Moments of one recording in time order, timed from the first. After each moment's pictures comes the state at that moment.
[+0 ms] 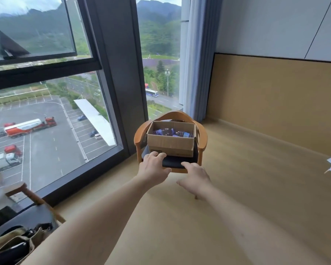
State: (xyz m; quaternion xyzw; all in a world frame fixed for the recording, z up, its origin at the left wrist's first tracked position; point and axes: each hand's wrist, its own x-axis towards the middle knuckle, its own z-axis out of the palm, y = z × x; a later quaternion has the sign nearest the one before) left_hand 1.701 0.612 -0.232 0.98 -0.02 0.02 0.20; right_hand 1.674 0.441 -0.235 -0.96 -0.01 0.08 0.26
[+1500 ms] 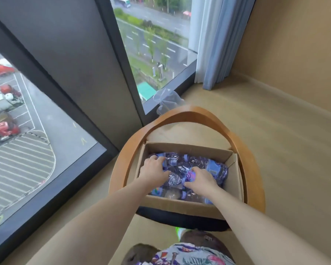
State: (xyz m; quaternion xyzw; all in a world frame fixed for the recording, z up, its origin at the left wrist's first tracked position) left_hand 2.424 0.669 -0.436 0.95 0.03 -0.25 0.18; right_hand 2.403 0.474 -0.448 -0.91 0.09 0.33 0.24
